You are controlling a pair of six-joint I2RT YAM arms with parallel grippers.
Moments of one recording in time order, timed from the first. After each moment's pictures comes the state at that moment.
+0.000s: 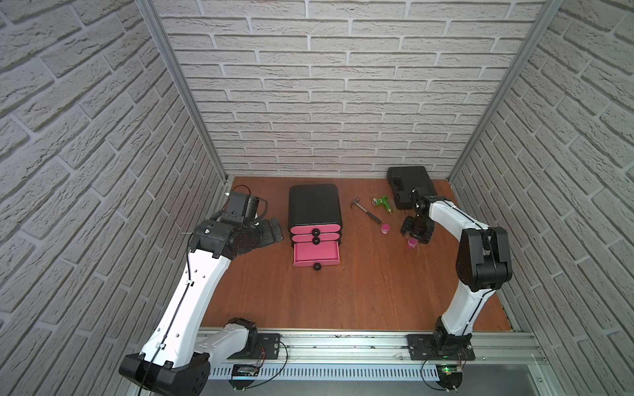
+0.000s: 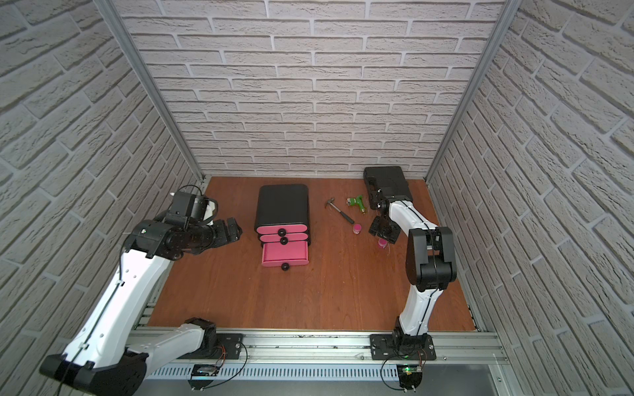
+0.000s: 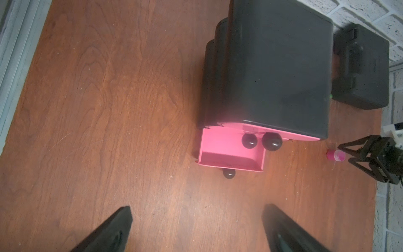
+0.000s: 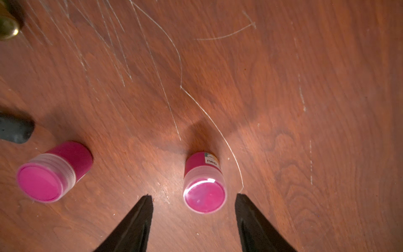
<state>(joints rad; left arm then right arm) -0.27 1.10 1.36 -1.25 0.00 -0.53 0.00 1.87 1.38 -0.97 0.08 0.60</state>
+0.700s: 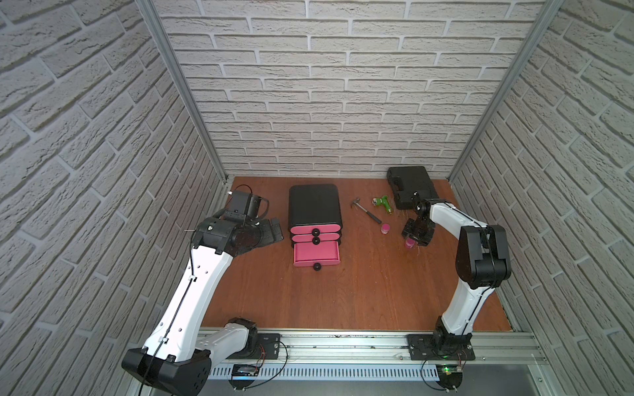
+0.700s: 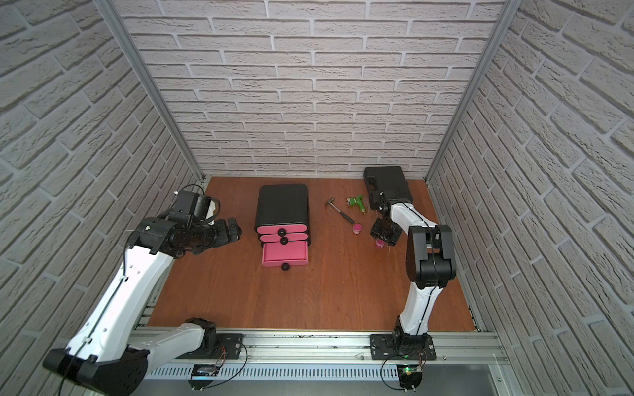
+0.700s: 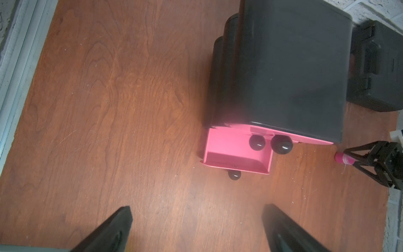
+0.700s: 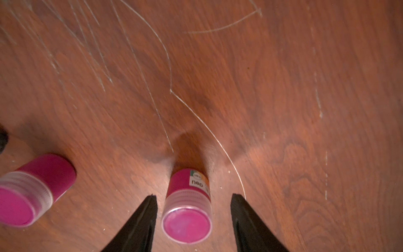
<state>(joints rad) -0.27 1.12 1.36 -1.25 -0.02 -0.53 -0.02 1.89 1.34 -0.92 0.05 0.59</state>
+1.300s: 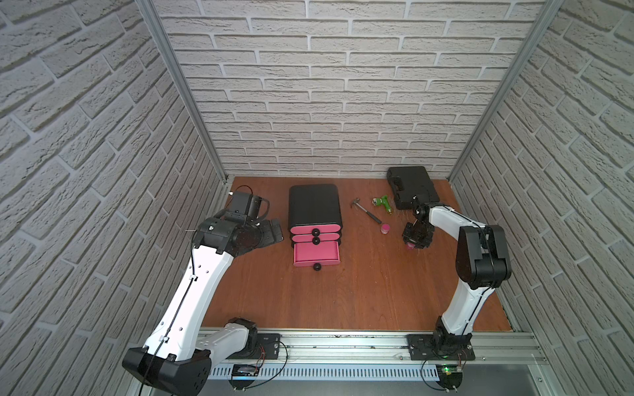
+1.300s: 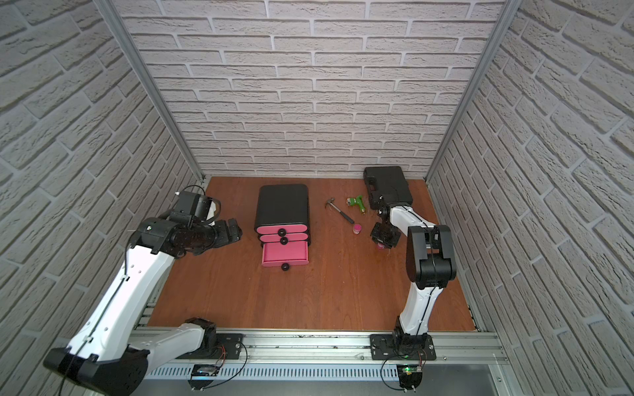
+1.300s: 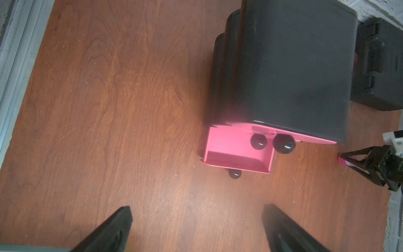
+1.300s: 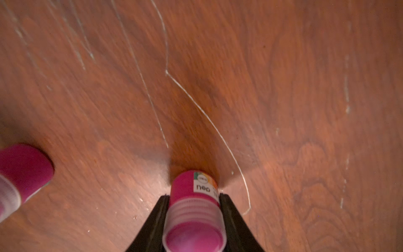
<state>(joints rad) -0.27 1.12 1.35 -1.25 -0.01 -0.53 -0.02 1.88 1.28 -0.88 0.03 0.55</state>
